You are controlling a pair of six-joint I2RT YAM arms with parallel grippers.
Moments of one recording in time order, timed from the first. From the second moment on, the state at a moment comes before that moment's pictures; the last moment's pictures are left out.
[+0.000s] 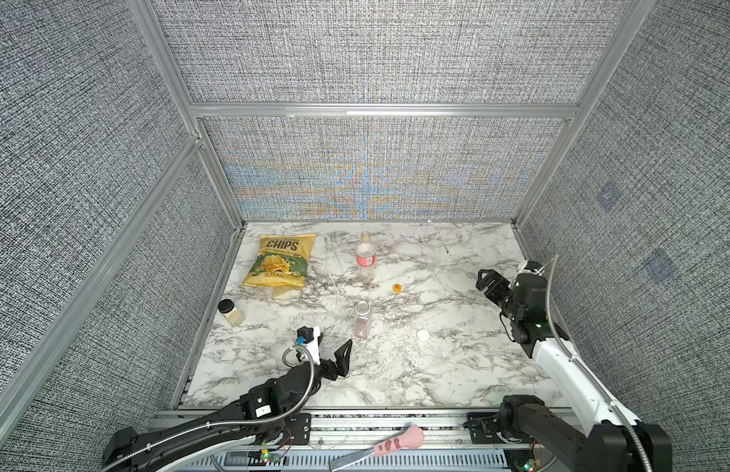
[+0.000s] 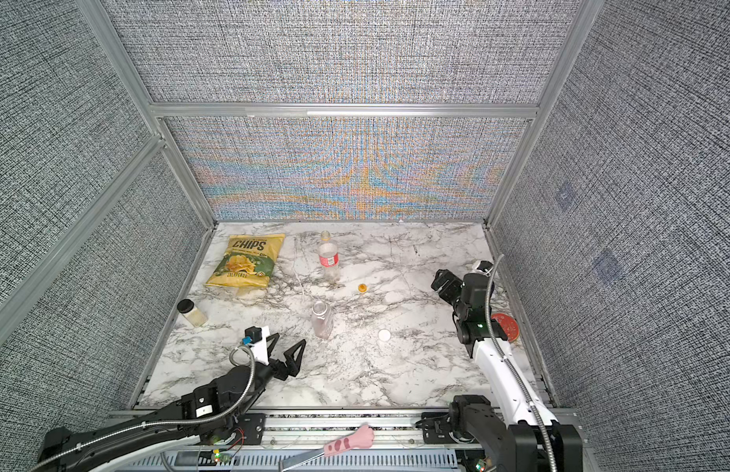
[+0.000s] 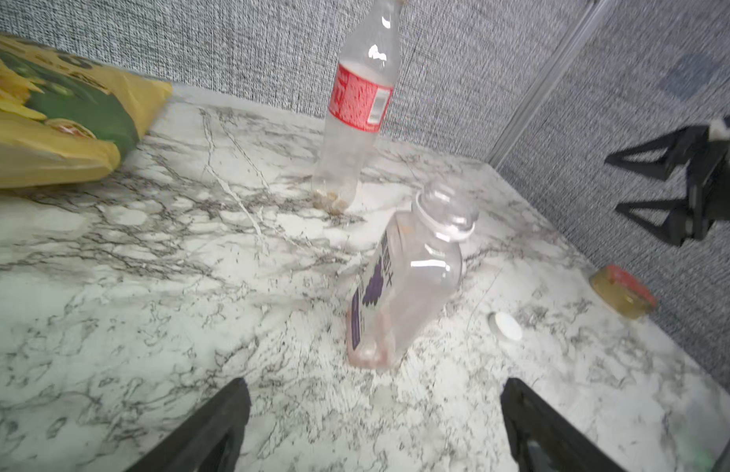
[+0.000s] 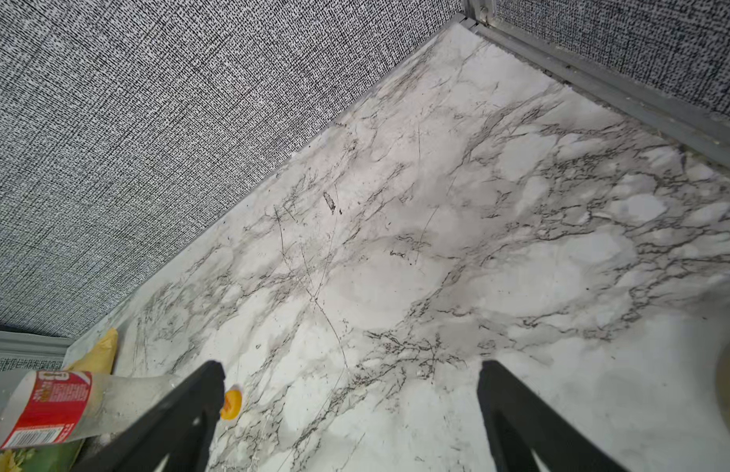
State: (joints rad) left arm -1.19 0.40 0.05 0.03 -0.67 -0.58; right arm 0.02 1.01 0.57 -0.06 0.04 0.62
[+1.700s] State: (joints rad) left arm -1.05 1.74 0.14 1.41 -0.62 -0.27; right arm 0.16 1.07 0.57 -0.07 0.05 0.57
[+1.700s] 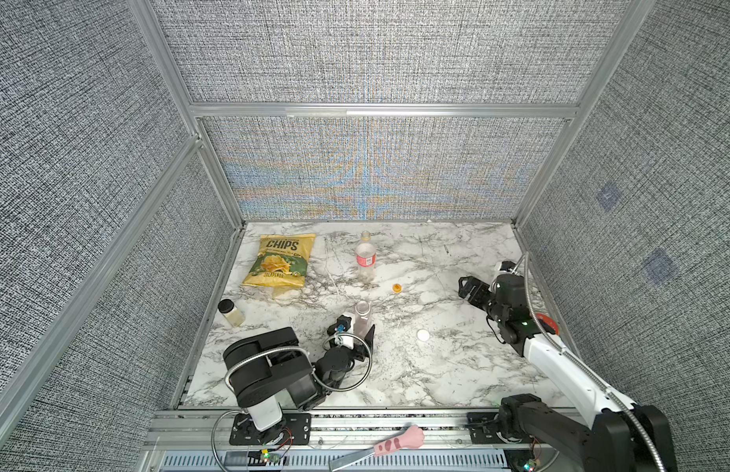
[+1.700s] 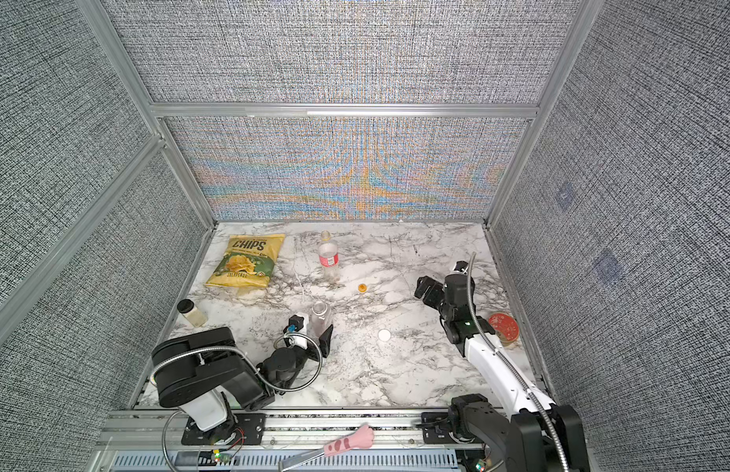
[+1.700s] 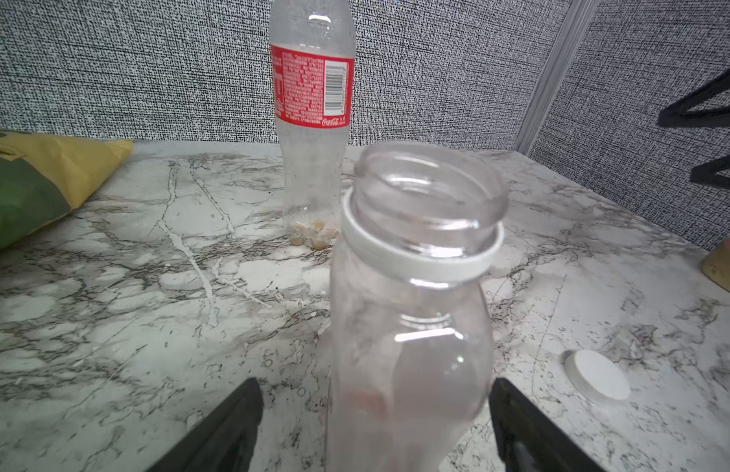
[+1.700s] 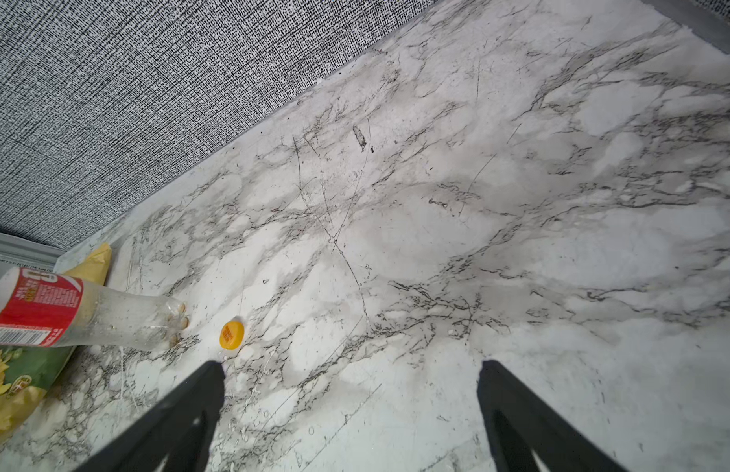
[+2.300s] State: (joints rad) left arm -1.04 1.85 0.20 1.50 -0.62 -0.23; right arm 0.19 1.09 0.56 -0.06 0.05 0.55
